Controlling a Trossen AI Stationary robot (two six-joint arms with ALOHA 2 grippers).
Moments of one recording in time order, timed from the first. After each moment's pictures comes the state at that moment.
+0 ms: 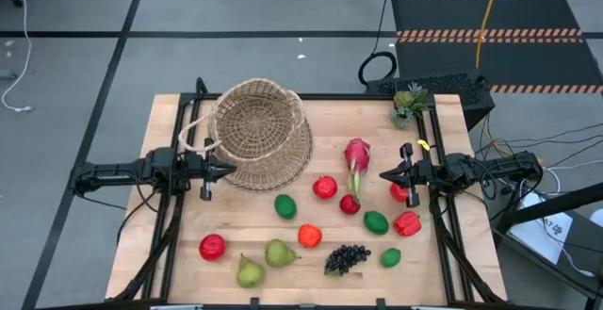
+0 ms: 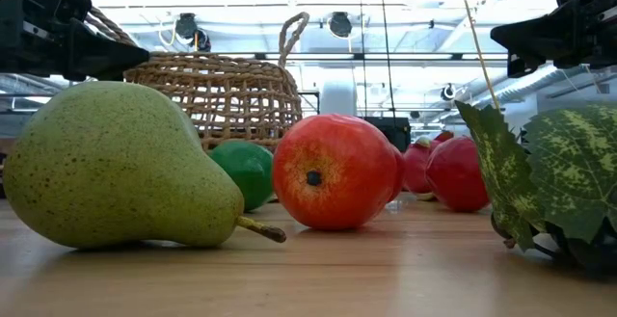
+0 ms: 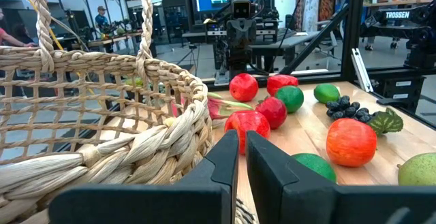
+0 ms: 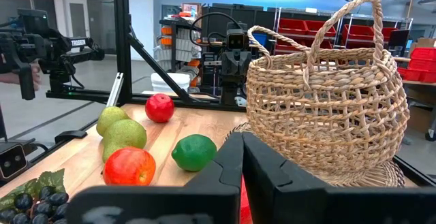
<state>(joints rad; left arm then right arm) 0.05 0.02 0.01 0.02 0.05 0.10 0.18 0.01 0.02 0.08 0.13 -0.07</state>
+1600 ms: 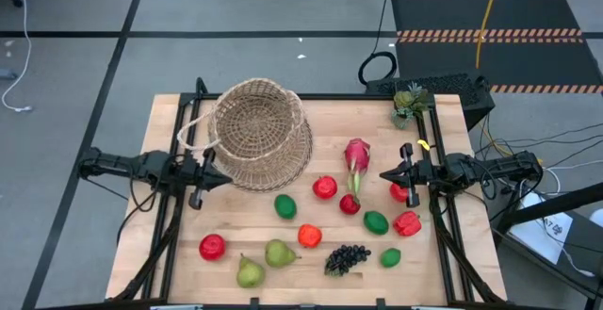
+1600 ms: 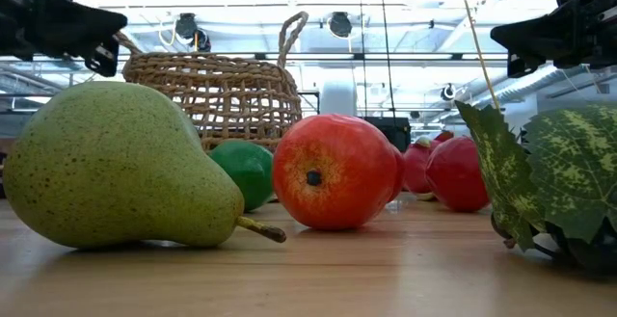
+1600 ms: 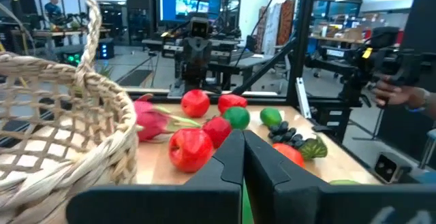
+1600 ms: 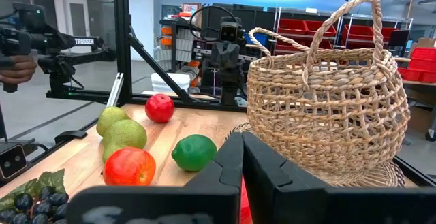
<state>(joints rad) -0.20 0.02 0.06 0.03 -0.05 -0.06 0.18 0.01 0.02 0.08 0.13 -0.07</state>
